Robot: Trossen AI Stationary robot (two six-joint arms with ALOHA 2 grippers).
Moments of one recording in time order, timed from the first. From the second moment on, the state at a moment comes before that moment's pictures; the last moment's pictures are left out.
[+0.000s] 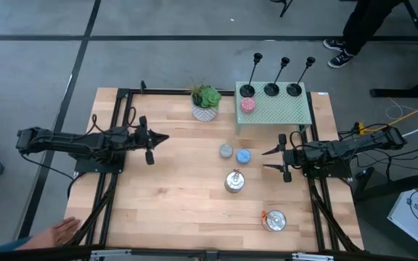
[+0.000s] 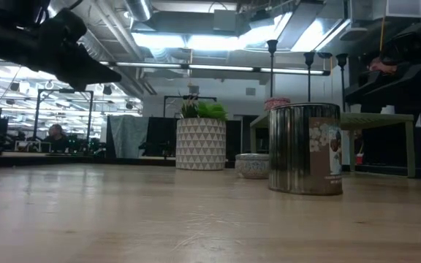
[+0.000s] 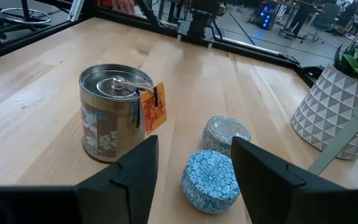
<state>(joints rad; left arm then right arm) 0.06 0.47 0.14 0.16 -0.27 -0.05 0.24 0.31 0.01 0.04 0.18 -0.17</state>
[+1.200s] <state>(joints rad) 0.06 0.24 0.01 0.11 -0.16 -0.04 0.24 0.31 0.01 0.04 0.18 -0.17</state>
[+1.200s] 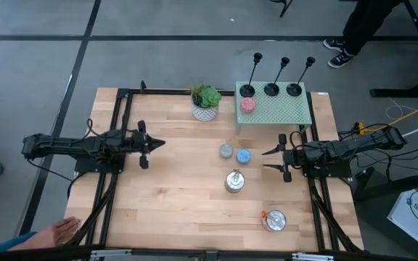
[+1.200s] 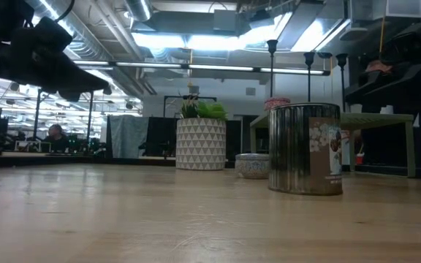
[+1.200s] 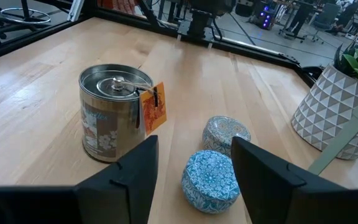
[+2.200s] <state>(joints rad) 0.06 0.11 0.04 -0.04 -0.16 -0.02 0.24 0.31 0.01 0.04 0.18 -0.17</state>
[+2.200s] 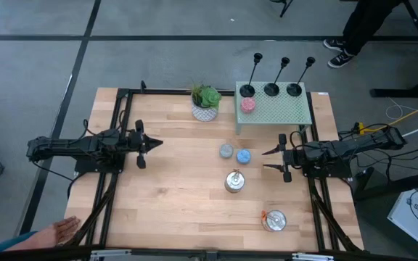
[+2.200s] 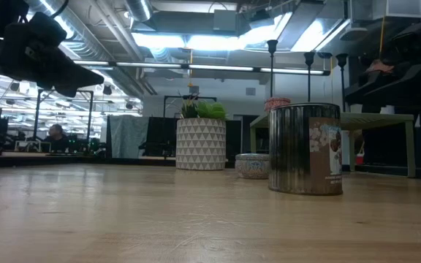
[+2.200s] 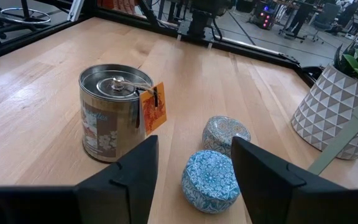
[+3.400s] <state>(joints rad) 0.06 0.11 0.03 -0.04 -0.14 -0.09 0.24 0.31 0.01 0.06 0.16 -0.15</state>
